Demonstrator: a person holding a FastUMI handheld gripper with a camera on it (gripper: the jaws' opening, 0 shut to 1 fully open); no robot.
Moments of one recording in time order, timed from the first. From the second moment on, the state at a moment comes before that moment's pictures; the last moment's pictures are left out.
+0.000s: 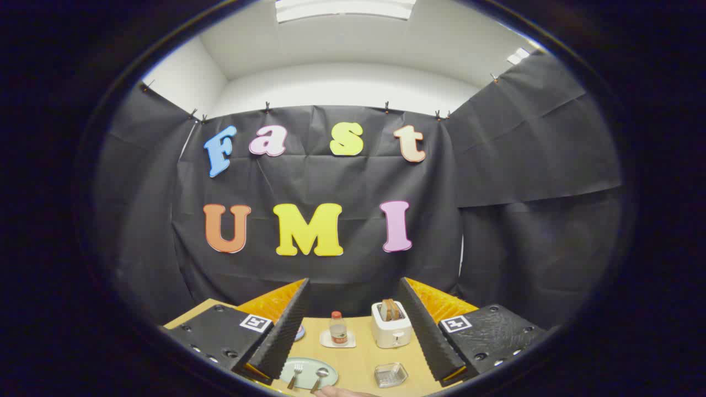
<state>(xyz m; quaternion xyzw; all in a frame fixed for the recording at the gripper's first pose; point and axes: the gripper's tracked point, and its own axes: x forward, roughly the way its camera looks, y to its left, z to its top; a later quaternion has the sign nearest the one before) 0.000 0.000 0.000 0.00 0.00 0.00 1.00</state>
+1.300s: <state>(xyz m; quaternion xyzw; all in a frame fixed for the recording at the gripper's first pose) 0.045 0.009 -0.127 -0.01 0.14 0.02 0.99</state>
